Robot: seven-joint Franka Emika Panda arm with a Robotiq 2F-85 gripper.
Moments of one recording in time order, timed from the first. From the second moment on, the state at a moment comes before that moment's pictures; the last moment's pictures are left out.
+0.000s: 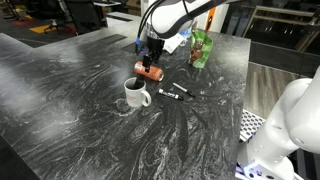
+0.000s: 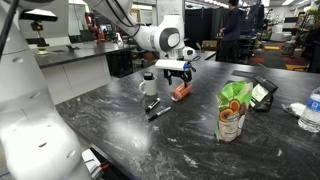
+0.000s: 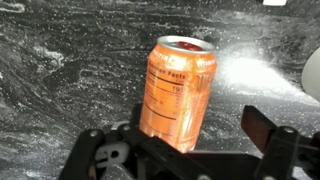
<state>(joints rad) 0.04 -0.01 -0.02 -2.17 -0.01 2.32 -0.20</state>
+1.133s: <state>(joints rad) 0.03 -0.09 0.00 -2.42 -0.01 2.73 -0.10</state>
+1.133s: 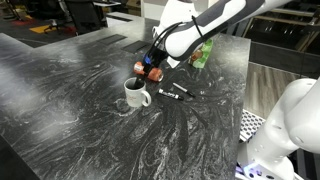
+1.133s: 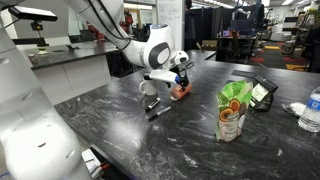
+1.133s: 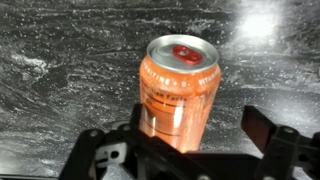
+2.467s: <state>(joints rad) 0.25 -0.18 -0.12 -2.64 0.19 2.89 -0.37</state>
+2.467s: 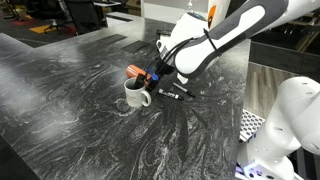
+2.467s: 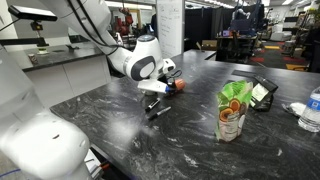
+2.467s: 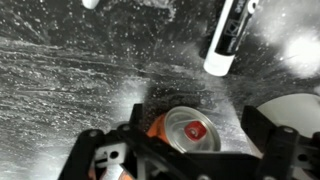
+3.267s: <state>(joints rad) 0.12 -0.15 -0.06 -2.60 0.02 2.83 -0.19</state>
